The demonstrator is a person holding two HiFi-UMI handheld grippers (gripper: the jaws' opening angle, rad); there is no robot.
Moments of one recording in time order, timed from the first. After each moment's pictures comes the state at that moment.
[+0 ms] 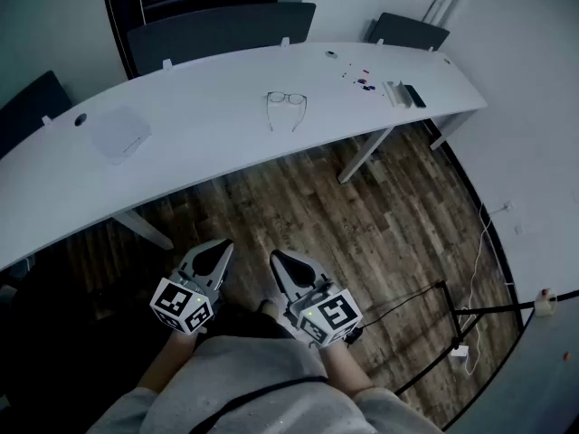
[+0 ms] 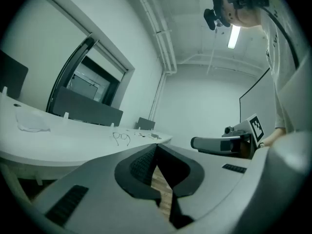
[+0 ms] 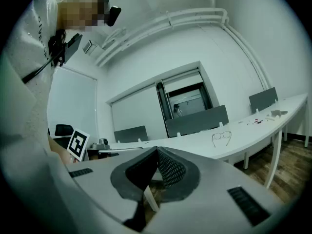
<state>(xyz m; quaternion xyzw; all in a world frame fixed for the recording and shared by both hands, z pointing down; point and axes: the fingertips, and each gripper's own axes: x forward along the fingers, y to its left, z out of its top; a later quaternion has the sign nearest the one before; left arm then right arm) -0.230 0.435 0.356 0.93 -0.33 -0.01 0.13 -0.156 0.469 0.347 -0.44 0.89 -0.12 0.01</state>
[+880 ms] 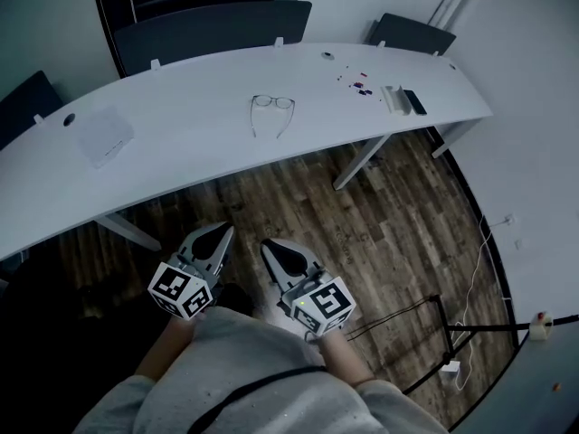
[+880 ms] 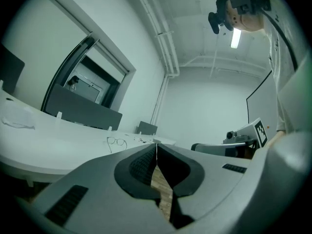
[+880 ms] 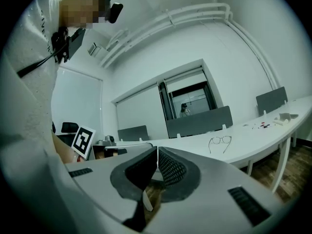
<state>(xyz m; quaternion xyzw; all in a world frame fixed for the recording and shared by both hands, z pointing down) -0.139 0.365 0.358 0.93 -0.34 -0.04 0.13 -0.084 0.404 0.359 -0.41 0.91 -0.10 0.01</state>
